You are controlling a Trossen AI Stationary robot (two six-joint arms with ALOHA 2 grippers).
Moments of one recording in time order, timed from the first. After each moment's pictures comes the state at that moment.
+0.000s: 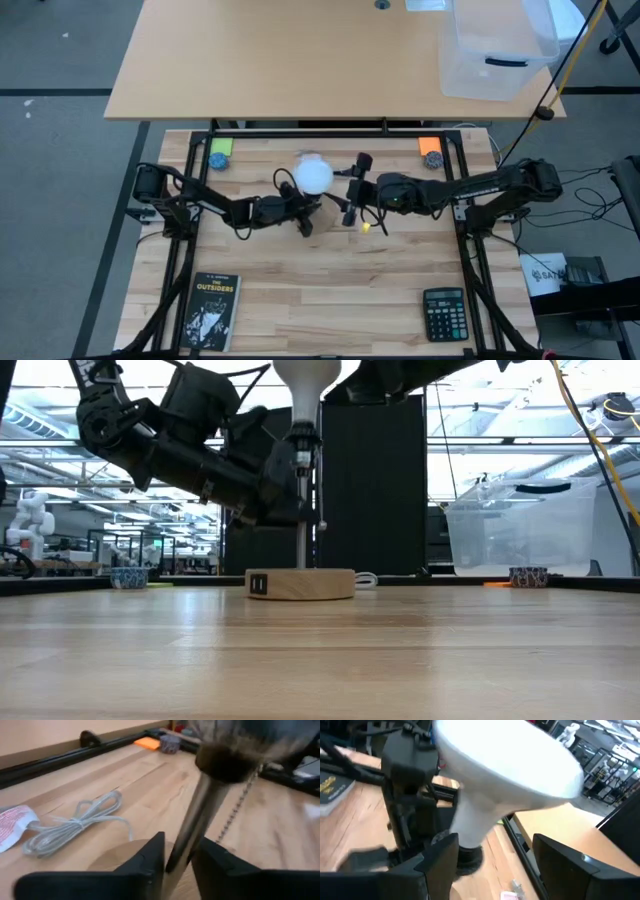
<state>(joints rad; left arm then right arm) 0.01 1.72 0.58 0.82 -0.36 -0.32 0.03 1.40 0.92 0.31 0.39 -0.34</state>
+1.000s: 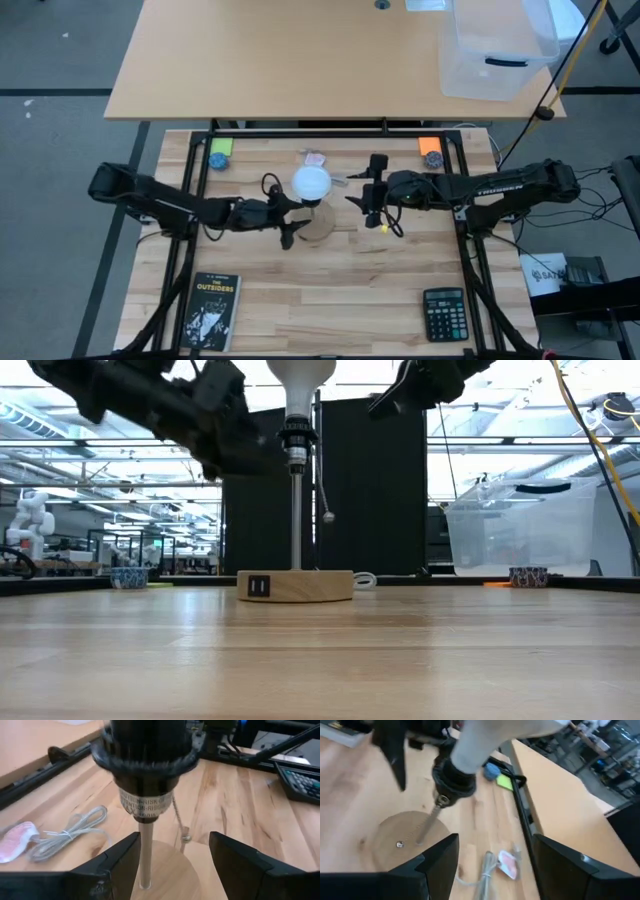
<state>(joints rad) -0.11 1.33 0.58 0.37 -0.32 -0.22 0.03 1.24 0.92 -0.09 0.35 -0.40</state>
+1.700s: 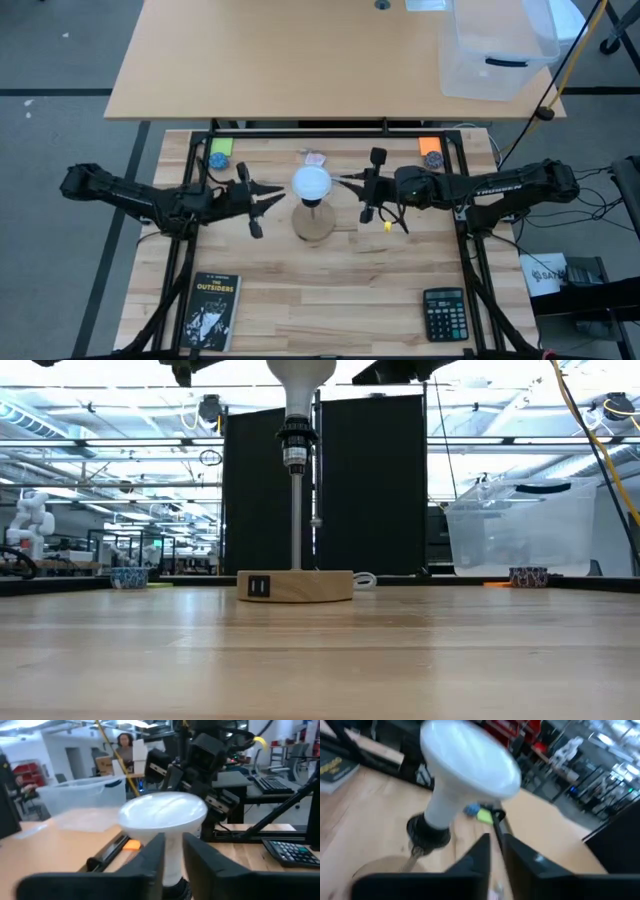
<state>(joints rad) -0.18 0.92 0.59 0.41 -0.42 0.16 0.03 1.25 0.92 0.14 0.37 -0.47</state>
